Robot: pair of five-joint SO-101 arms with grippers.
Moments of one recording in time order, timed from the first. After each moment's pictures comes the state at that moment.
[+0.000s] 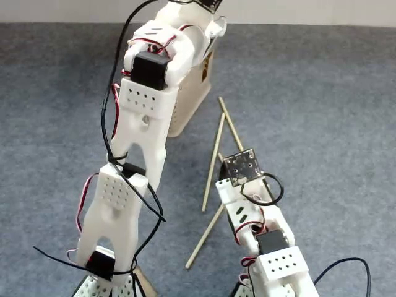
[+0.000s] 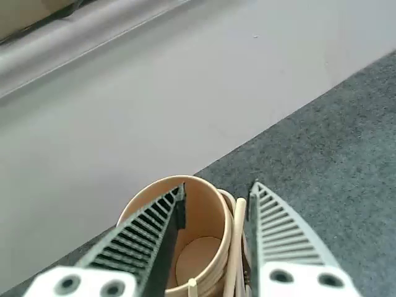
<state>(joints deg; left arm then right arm) 15.7 44.2 -91.0 74.3 -10.9 -20.6 -73.2 94.5 11.9 12.6</state>
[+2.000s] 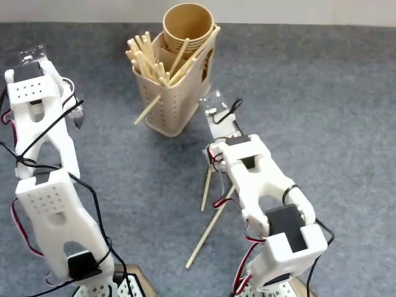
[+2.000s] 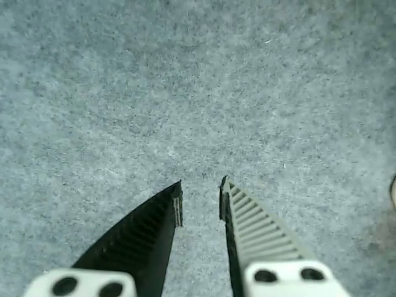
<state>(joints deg) -24.7 34.9 -35.5 91.0 15.8 -21.6 7.1 33.0 34.7 10.4</state>
